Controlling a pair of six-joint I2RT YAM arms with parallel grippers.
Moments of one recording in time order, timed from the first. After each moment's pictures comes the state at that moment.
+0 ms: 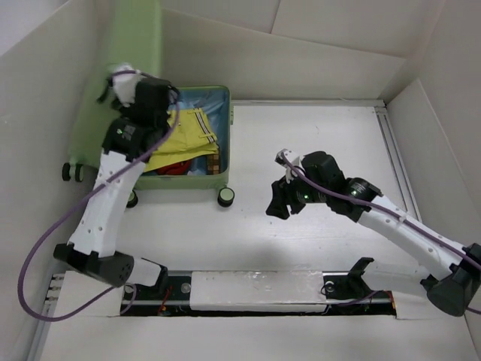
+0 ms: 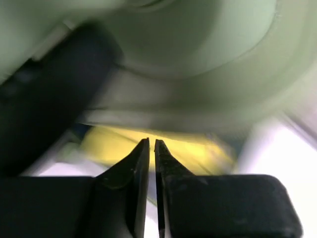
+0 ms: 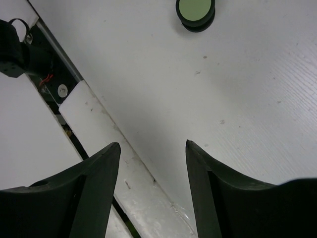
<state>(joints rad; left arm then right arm) -0.28 1.42 1.87 -1.04 -0.88 -0.66 0.76 1.10 1.04 -0.60 -0.33 0.23</state>
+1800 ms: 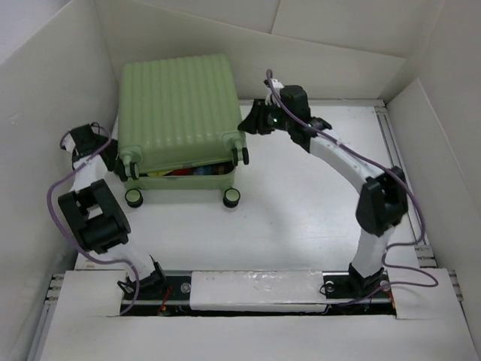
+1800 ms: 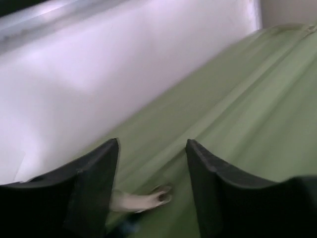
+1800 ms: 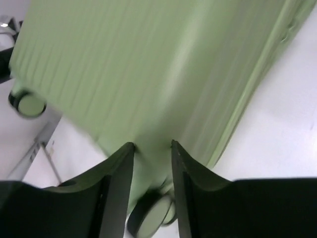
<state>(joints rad) 0.44 1.71 1.25 -0.25 0.06 -0.88 0.51 1.91 1.71 -0.15 -0.42 0.47</state>
